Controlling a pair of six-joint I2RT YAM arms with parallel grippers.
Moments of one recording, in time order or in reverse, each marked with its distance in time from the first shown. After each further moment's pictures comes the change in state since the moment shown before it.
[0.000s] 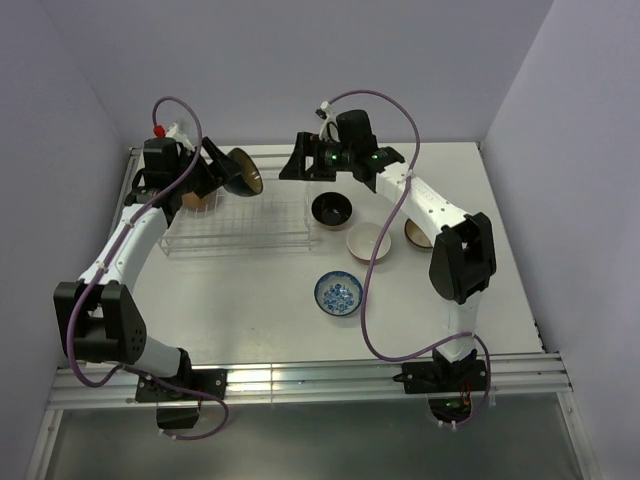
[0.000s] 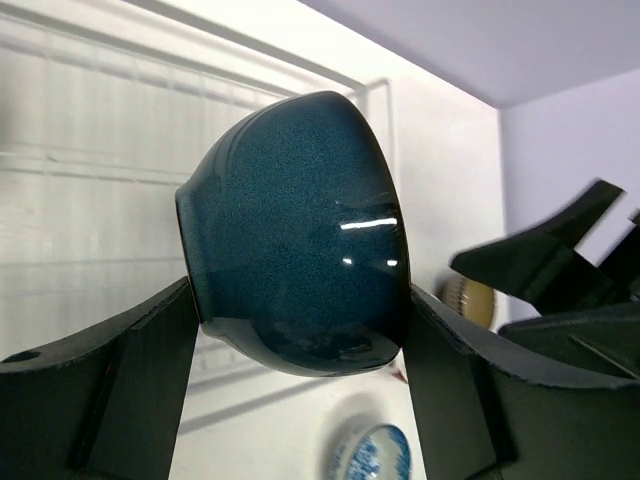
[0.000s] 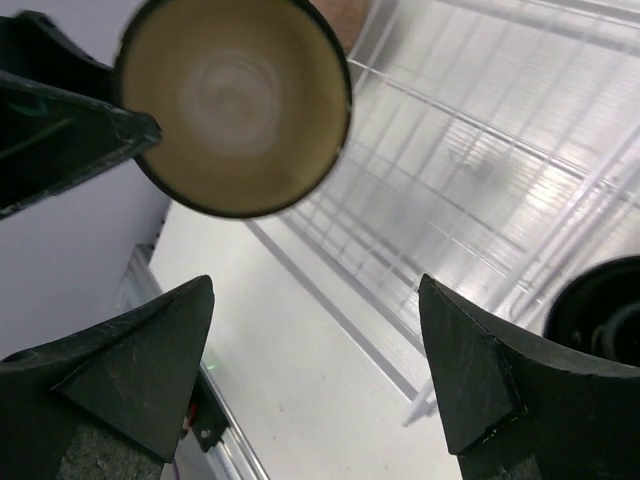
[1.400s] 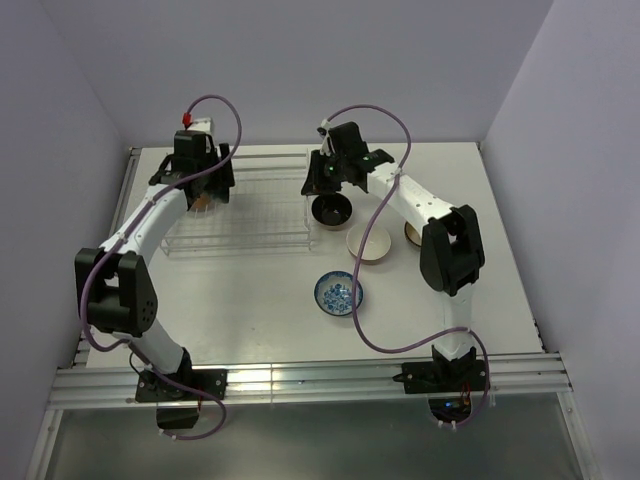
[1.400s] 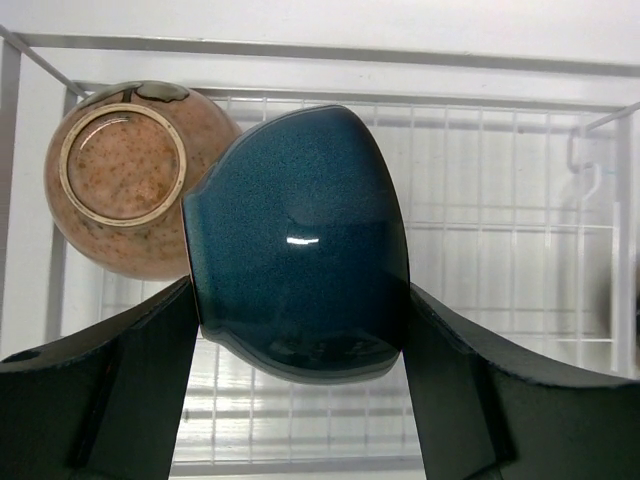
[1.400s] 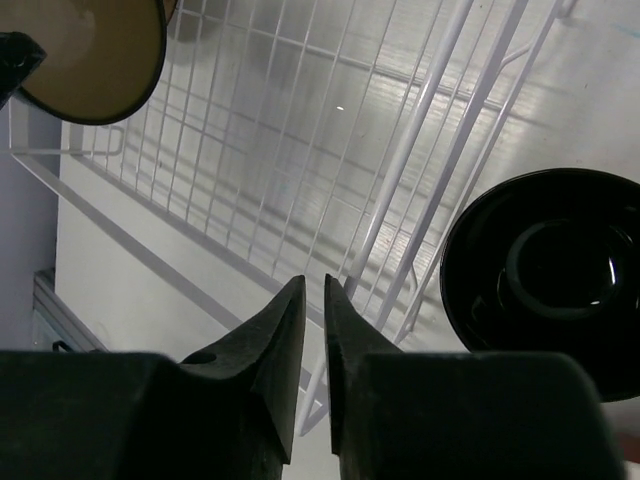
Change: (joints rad) left arm -0.097 0.186 0.168 -0.146 -0.507 0.478; right arm -0.002 0.092 0.024 -0.176 0.201 -0.047
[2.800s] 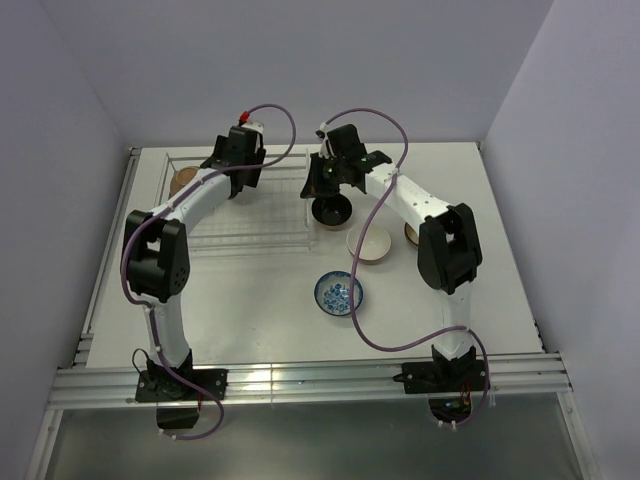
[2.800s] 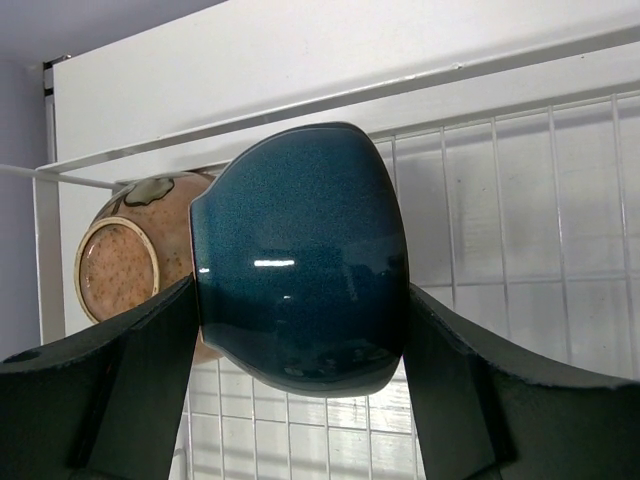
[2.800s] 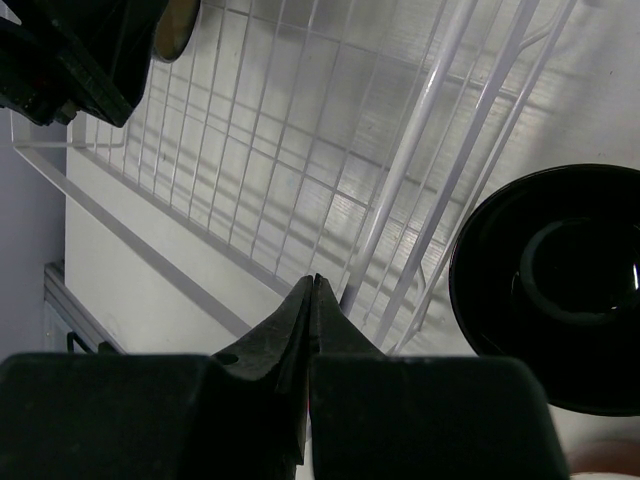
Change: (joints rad) left arm -0.169 0.320 0.247 -0.016 -0.332 0.299; right arm 0.000 0.024 -0.001 0.004 -0.030 0.017
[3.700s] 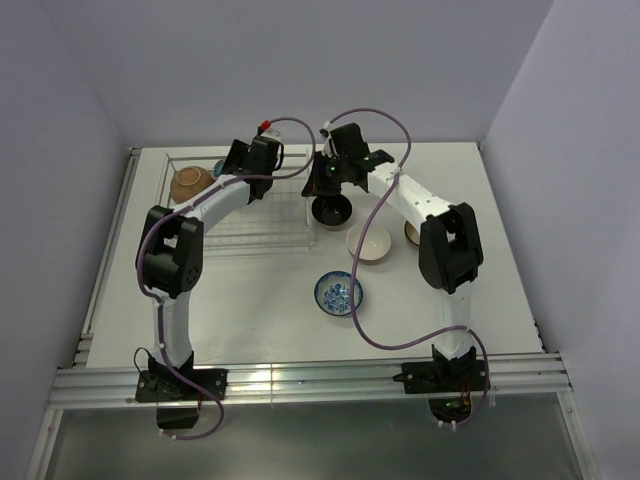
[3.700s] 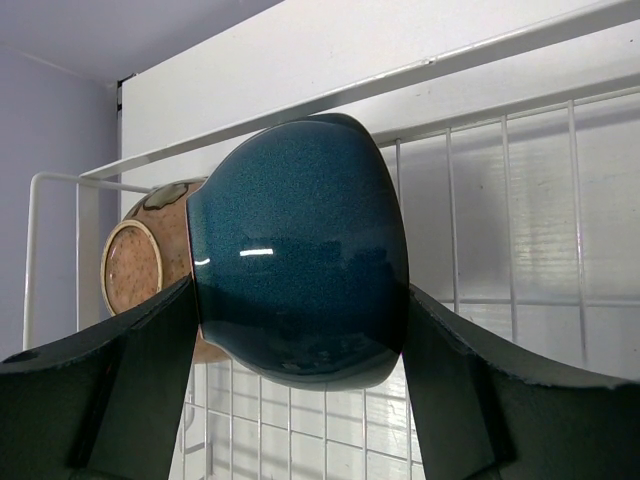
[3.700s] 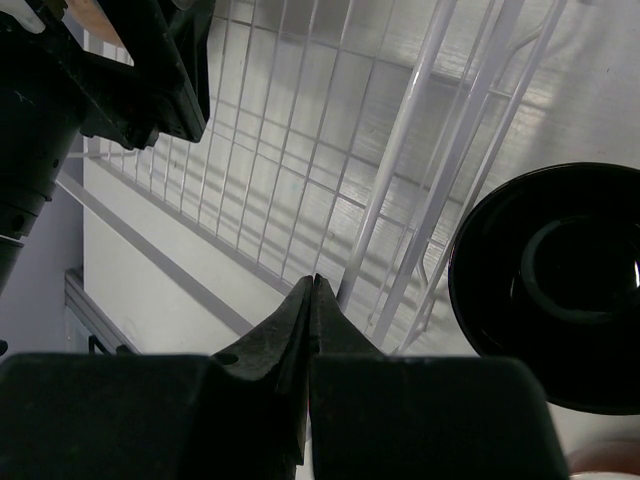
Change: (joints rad) left arm -0.094 0.082 -0.006 0.088 -0.224 0.086; right arm -0.016 0.000 -0.003 0.008 -0.018 0.034
